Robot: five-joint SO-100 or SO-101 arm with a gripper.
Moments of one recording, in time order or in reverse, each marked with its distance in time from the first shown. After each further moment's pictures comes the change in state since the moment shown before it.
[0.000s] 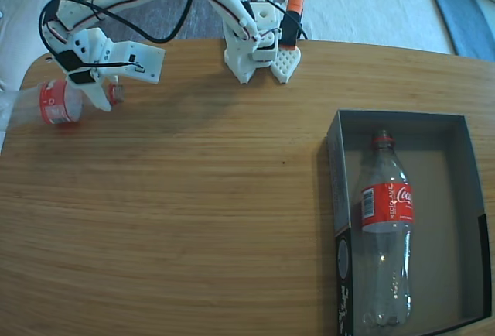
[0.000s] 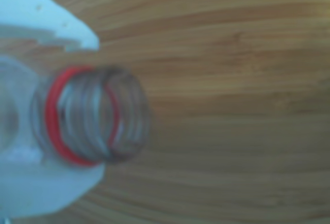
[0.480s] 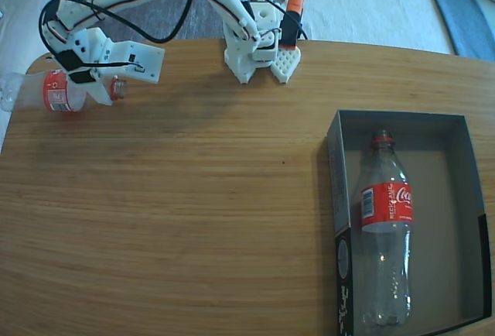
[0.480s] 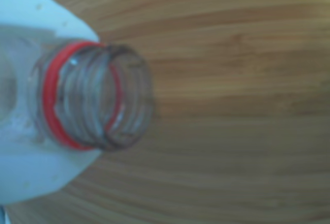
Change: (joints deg) arm 0.1 0.0 0.0 -0.2 -0.3
